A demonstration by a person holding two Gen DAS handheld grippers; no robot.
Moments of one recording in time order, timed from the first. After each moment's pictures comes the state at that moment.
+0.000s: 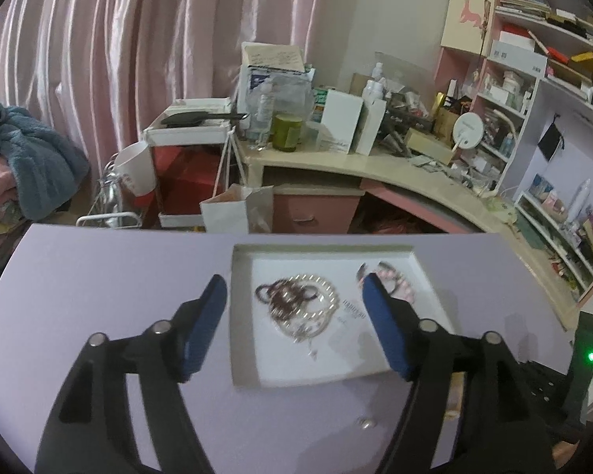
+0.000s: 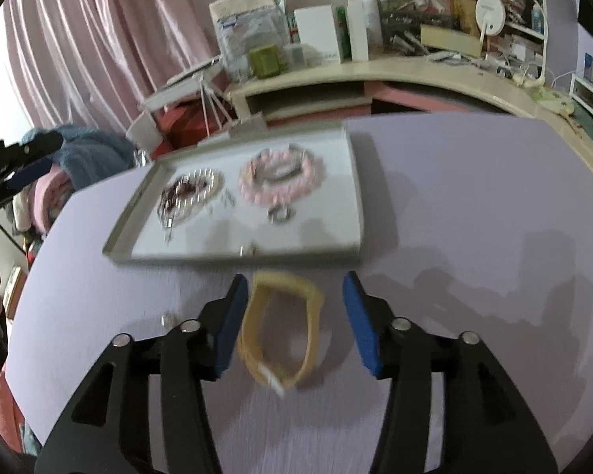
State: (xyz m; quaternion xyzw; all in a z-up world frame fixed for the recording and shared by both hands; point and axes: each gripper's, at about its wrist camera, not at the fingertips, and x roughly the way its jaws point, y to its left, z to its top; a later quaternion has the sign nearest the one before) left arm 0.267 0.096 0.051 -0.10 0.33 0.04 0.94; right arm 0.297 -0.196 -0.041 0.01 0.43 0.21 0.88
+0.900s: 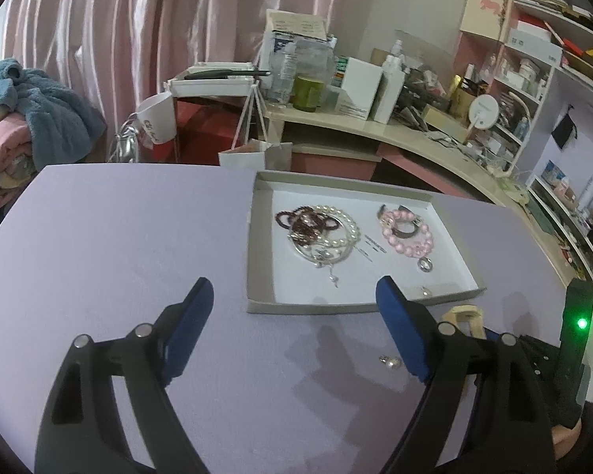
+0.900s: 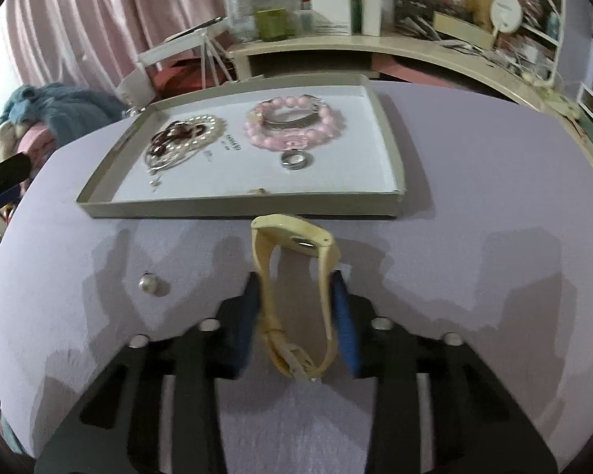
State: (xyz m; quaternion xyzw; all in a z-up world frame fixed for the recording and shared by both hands) left arm 0.226 0.094 0.000 -0.12 0.36 0.06 0.92; right arm 0.290 -0.164 -0.073 -0.05 0.45 0.19 0.87
